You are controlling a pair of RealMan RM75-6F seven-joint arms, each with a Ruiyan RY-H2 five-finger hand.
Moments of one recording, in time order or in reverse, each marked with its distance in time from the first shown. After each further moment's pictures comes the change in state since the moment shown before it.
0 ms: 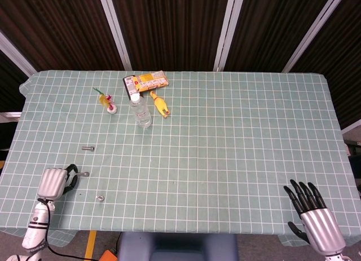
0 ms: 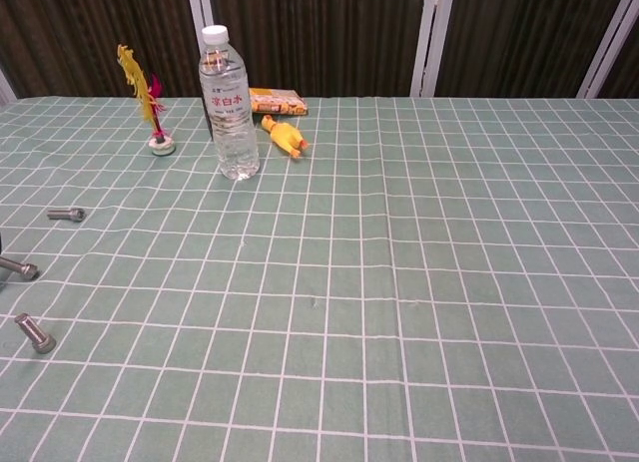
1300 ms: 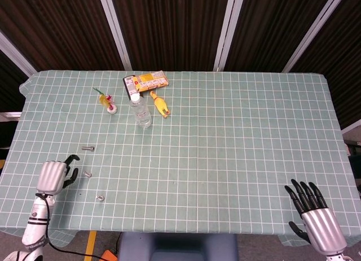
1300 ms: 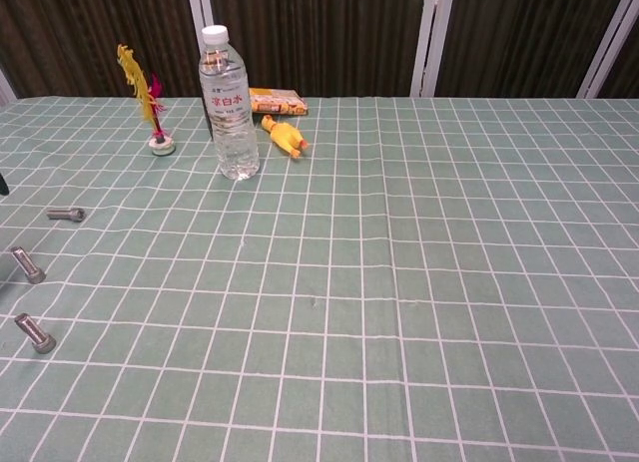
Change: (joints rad) left arm -0.030 0.157 -0.073 -0.329 -0.050 -0.001 0.110; right arm 0.000 0.004 -0.001 -0.001 0.002 -0.001 -0.005
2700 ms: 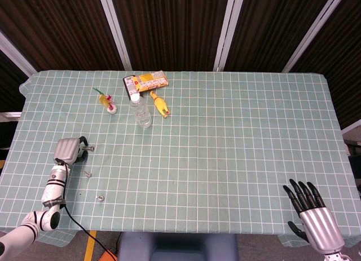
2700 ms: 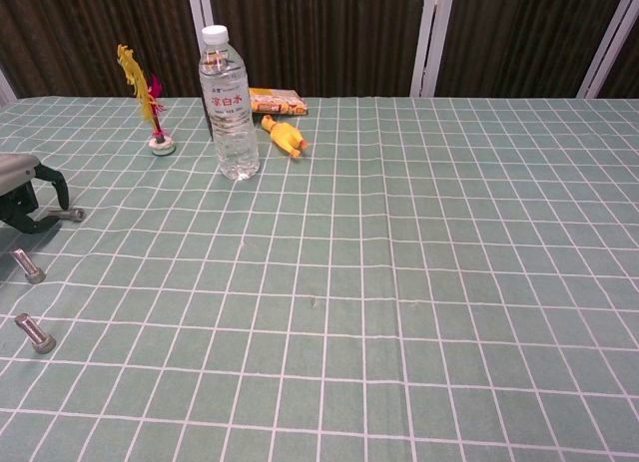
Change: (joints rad) left arm -0.275 -0.110 -0.086 0.252 -0.262 -0.514 0.100; right arm 0.008 -0.001 0.002 -0.010 0.015 -0.022 -0.015
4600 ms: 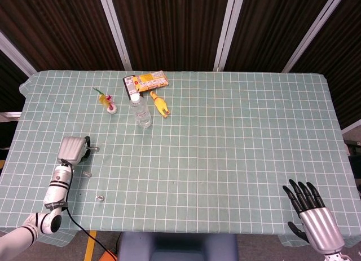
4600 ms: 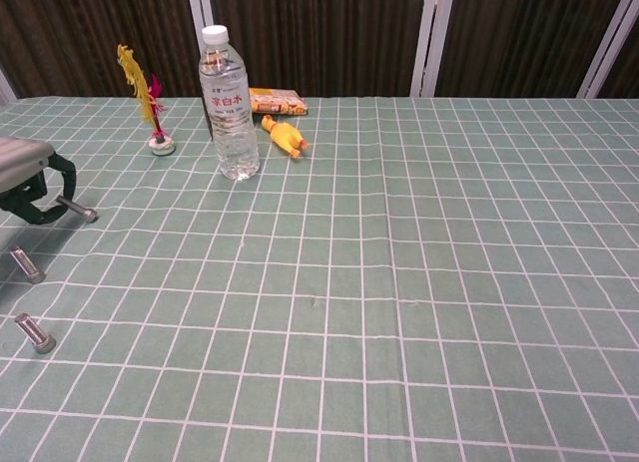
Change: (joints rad) left arm 0.004 0.049 0.011 -0.143 0.026 0.106 0.206; right arm 0.003 0.007 -0.006 -0.004 -0.004 -0.002 0.007
